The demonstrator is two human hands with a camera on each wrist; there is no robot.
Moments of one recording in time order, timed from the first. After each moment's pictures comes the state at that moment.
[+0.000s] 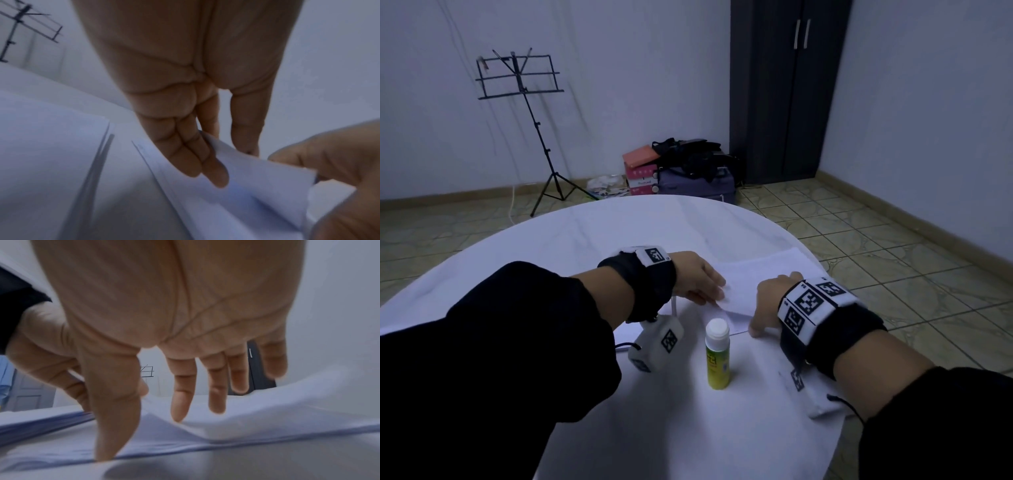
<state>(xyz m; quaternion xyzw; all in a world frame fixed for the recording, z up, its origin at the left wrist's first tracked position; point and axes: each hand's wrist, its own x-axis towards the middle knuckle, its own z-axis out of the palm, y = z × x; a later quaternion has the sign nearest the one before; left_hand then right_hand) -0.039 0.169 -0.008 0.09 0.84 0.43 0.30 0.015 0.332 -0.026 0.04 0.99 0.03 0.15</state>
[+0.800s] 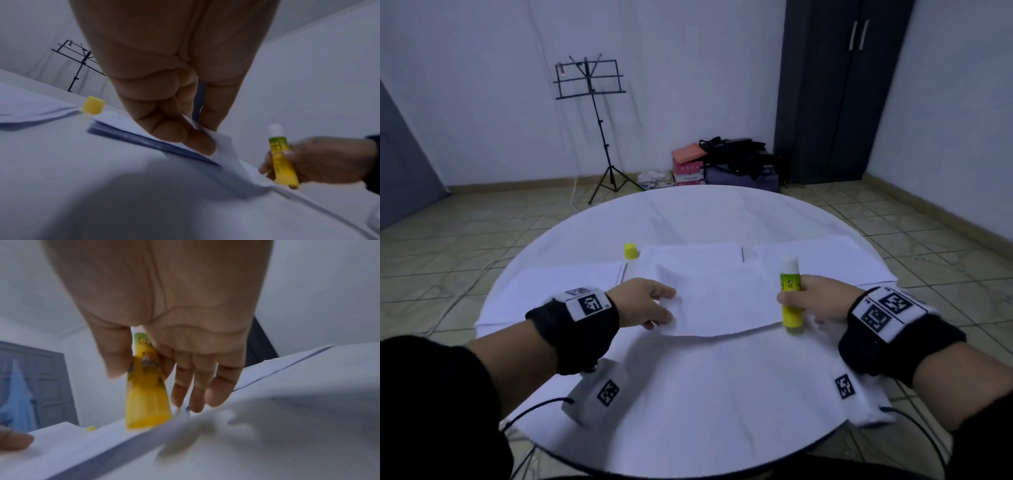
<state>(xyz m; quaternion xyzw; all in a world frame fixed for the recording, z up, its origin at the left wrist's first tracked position) 0.115 -0.013 -0.009 -0.01 0.92 0.36 0.17 0.113 0.281 -0.009 0.02 0.92 -0.34 0.18</state>
